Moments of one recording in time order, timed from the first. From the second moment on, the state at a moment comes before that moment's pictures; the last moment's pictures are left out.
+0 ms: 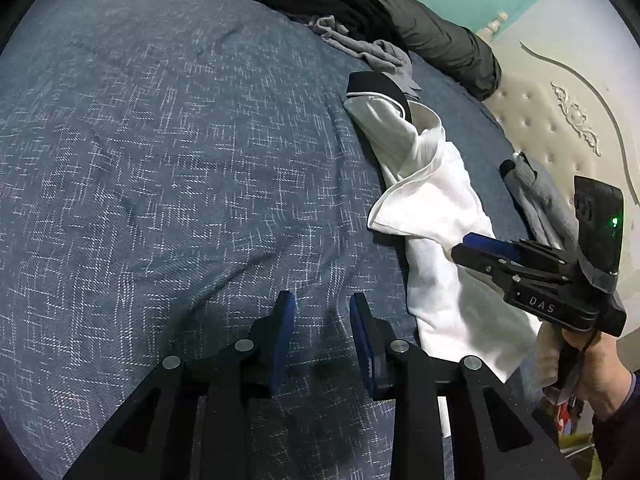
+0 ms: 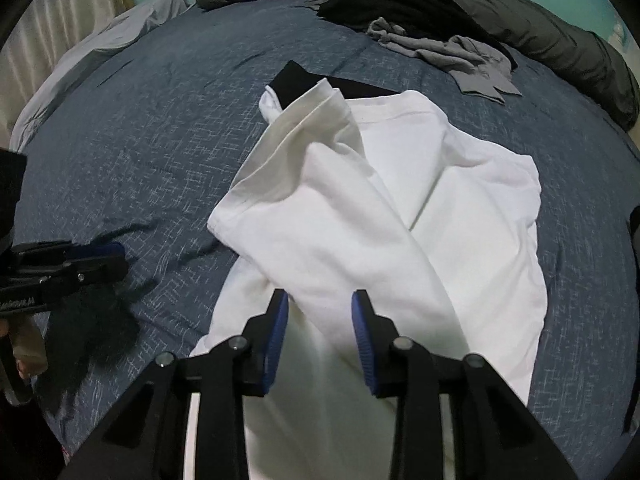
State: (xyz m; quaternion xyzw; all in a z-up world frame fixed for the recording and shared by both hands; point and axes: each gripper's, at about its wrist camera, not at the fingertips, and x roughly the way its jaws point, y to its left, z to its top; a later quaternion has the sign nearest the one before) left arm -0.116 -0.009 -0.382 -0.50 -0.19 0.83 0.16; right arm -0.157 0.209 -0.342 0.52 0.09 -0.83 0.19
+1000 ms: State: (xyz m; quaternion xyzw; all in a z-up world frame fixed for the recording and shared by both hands) left arm -0.119 -0.033 -0.377 -0.49 -0.21 0.83 0.15; right arm -0.161 0.130 -0.351 0.47 0.20 -0.84 0.16
